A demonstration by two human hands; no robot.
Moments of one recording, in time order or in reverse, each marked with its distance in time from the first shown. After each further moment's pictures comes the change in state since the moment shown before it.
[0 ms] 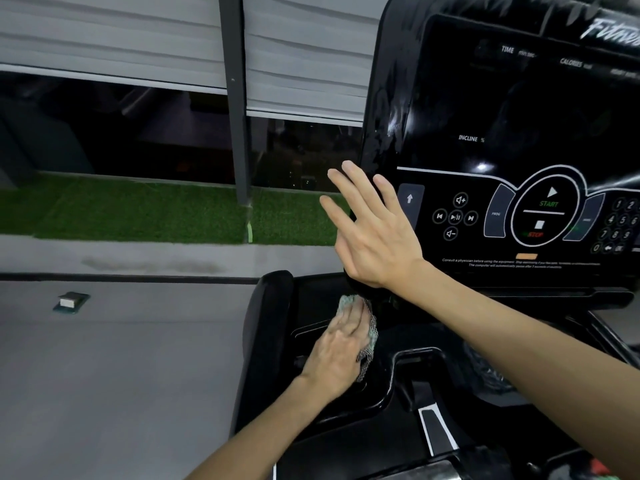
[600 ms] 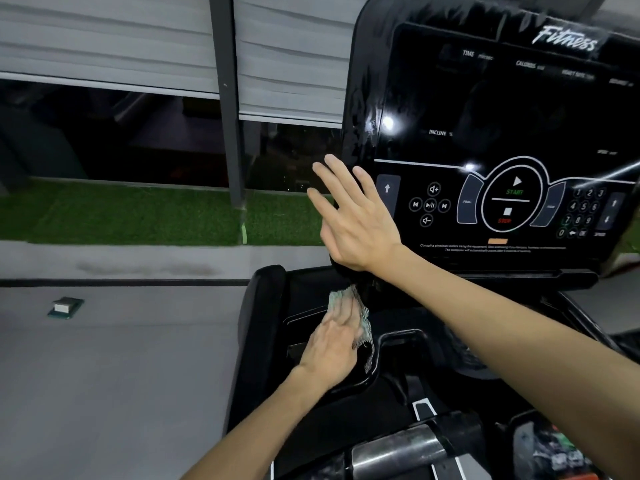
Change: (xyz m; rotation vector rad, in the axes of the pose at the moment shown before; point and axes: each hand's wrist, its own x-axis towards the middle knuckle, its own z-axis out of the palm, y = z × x) left_hand -0.007 0.028 -0.016 -0.030 -0.090 -0.129; right_hand -0.002 0.000 -0.001 -0.008 -0.014 -0.004
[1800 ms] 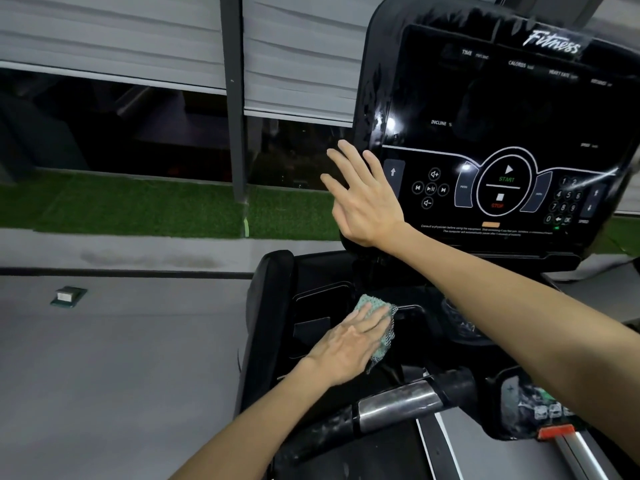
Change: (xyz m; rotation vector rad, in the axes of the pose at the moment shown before) left_hand -0.039 0.004 0.014 0.061 -0.082 0.335; right_hand 0.000 -0.002 -0.005 -0.006 -0.032 -0.001
